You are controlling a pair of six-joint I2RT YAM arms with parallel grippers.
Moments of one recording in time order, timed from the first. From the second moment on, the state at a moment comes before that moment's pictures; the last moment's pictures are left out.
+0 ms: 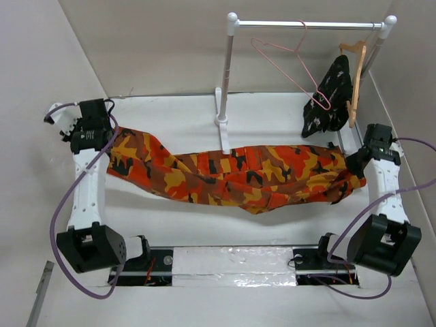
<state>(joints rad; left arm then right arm) 0.17 1.25 1.30 -0.78 -0.81 -0.75 -0.35 1.21 1.02 -0.79 0.24 0.79</state>
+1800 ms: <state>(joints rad) 0.13 1.85 1.38 -0.38 -0.74 -0.52 -0.18 1.11 0.71 -0.21 0.15 0.89</state>
